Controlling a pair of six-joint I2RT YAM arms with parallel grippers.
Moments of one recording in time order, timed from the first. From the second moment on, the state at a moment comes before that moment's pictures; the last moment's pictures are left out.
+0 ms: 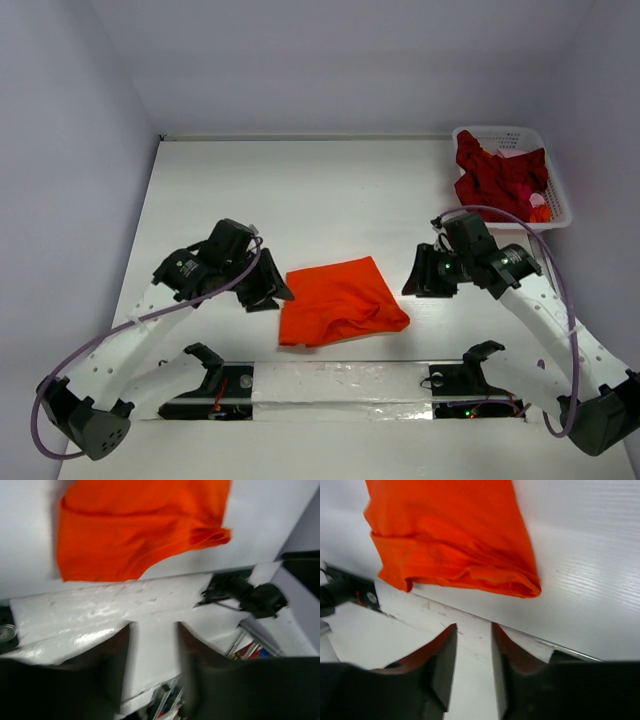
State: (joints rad) left arm -0.61 0.92 0.95 -1.07 0.29 -1.00; right arm 0.45 0.95 0.91 -0.98 -0.30 0.56
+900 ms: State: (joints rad) left arm -0.64 1.51 1.02 -0.65 0.21 -0.88; right arm 0.71 1.53 1.21 -0.77 -0.29 0.54
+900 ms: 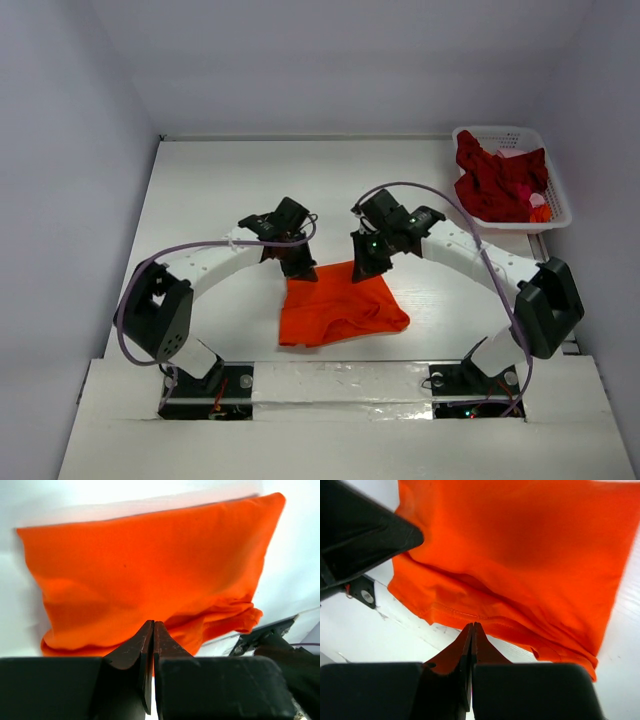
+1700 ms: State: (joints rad) left arm -0.65 1.61 0.97 -0.52 0.24 -0.90; right arm 0.92 1.60 1.01 -0.59 -0.26 0.66
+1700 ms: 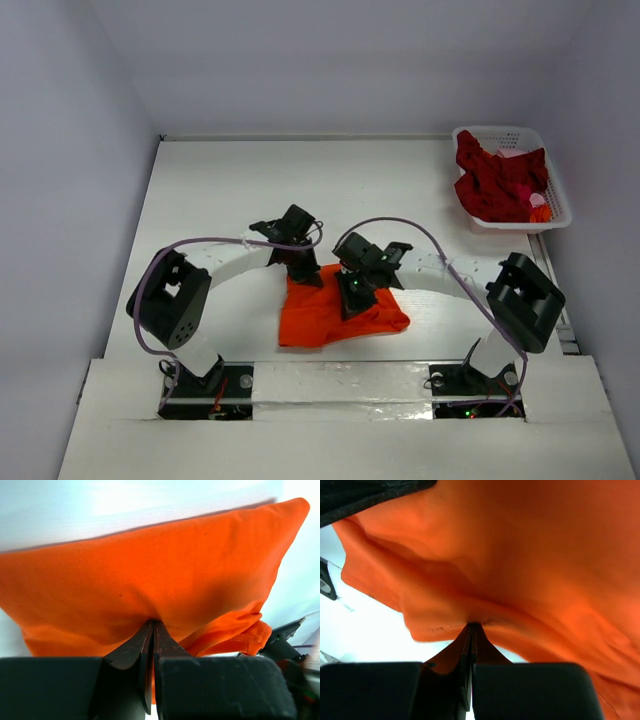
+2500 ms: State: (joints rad) left arm -0.65 1.65 0.97 -0.50 0.25 -0.89; right arm 1.06 1.40 0.95 -0.66 -0.12 0.79
